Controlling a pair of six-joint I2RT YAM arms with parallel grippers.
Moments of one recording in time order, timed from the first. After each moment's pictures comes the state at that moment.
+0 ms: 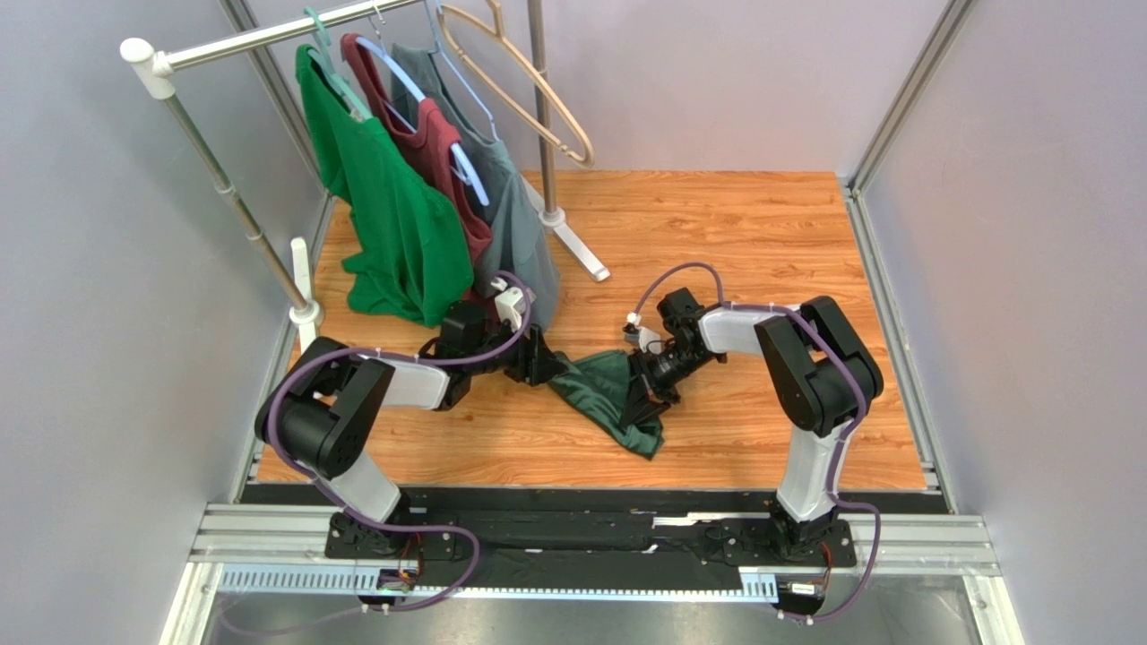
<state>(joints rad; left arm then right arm) -0.44 1.62 0.52 0.61 0.58 -0.31 0.44 1.89 0.97 -0.53 -0.87 0.25</state>
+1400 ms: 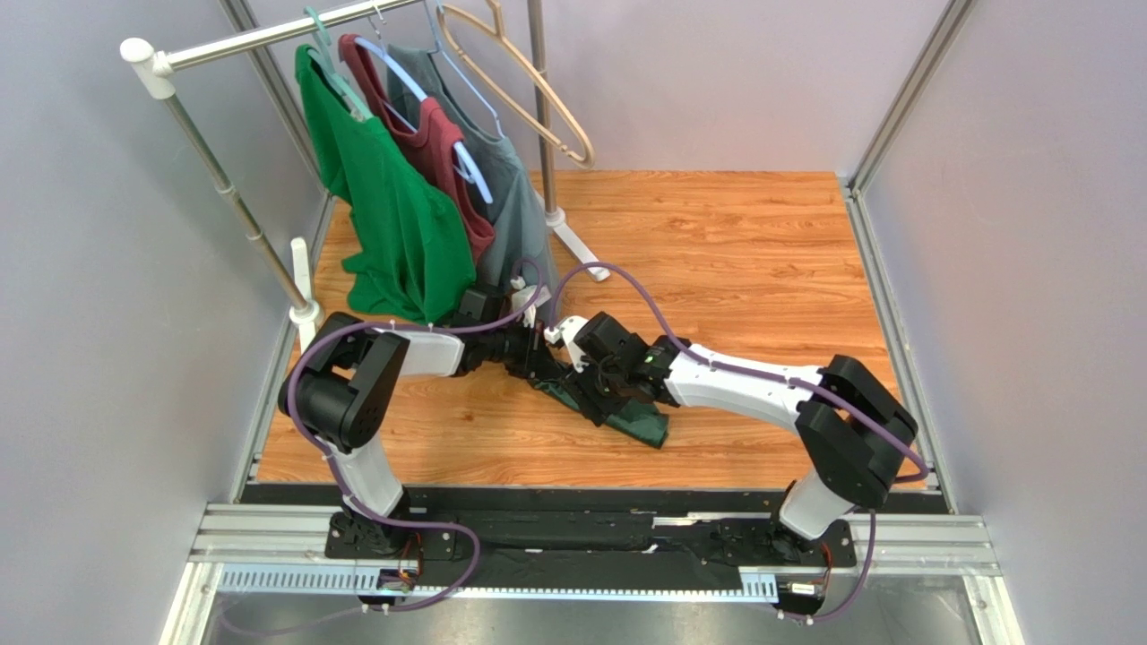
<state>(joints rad) -0.43 1.76 0.75 0.19 0.70 -0.29 0.93 1.60 1.00 -0.40 -0.03 0.09</state>
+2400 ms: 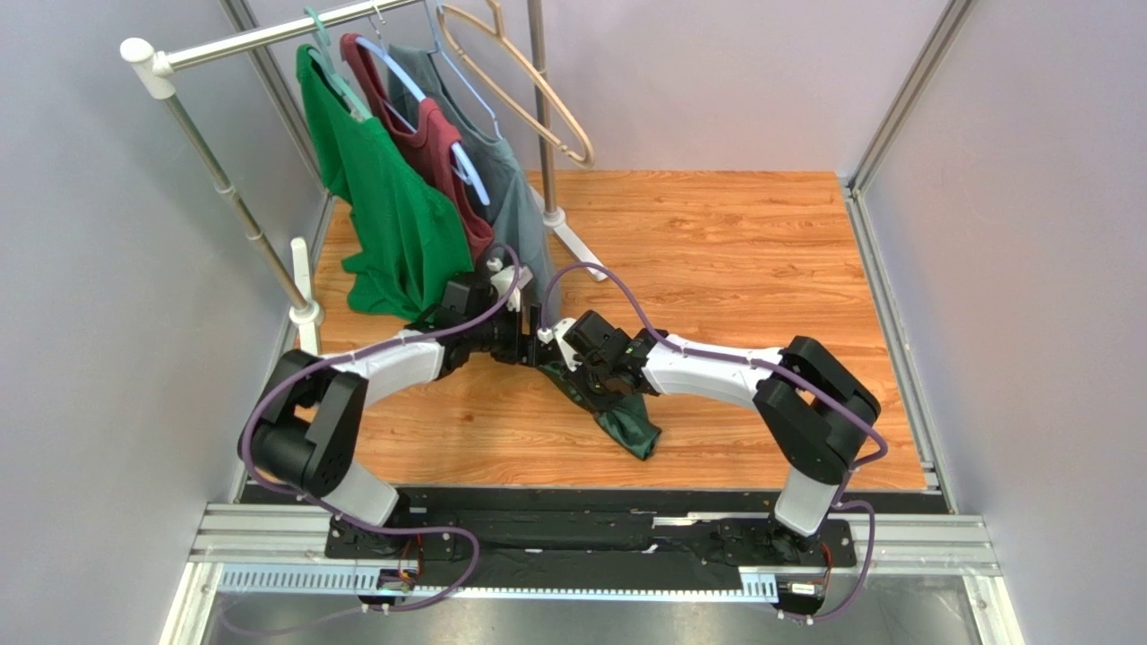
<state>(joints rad) -0.42 1.56 0.75 0.07 0.51 -0.34 0.92 1.76 1.07 -0.42 -0.03 0.08</state>
